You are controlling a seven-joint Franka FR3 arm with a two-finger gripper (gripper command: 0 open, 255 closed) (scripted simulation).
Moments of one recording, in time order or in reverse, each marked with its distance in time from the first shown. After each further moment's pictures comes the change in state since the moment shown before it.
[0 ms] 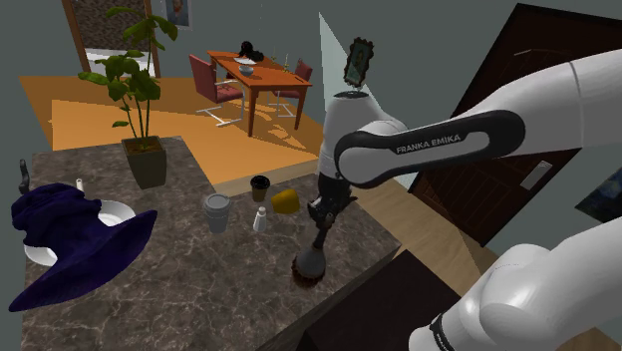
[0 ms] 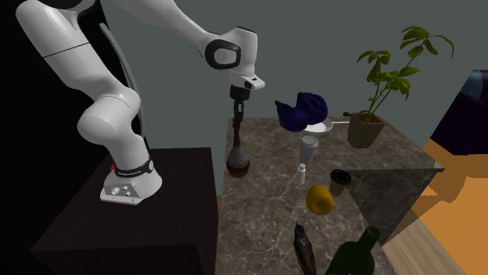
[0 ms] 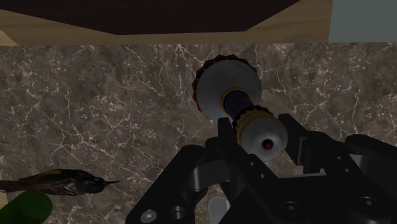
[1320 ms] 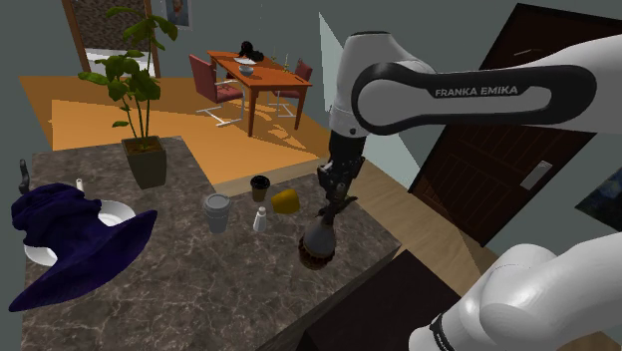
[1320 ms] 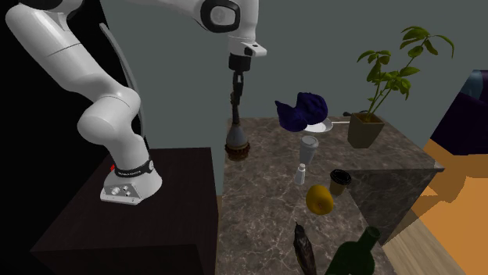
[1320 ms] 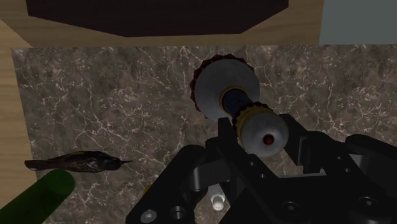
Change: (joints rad) arm 0.001 -0.111 -0.022 0.182 0.008 -0.291 -0.014
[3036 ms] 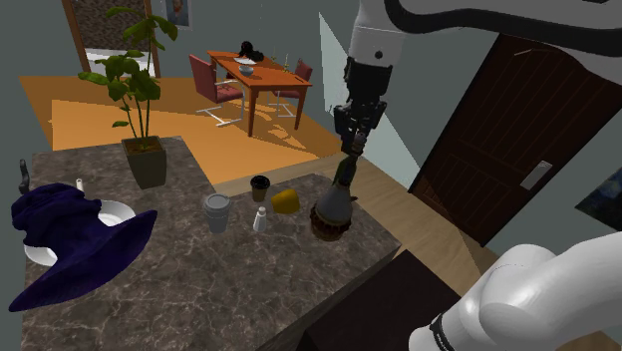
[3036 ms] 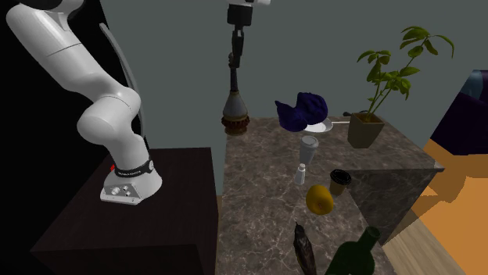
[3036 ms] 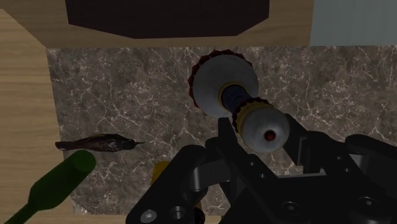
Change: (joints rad) arm -0.010 0.006 -0.019 0.354 -0.013 -0.348 -0.001
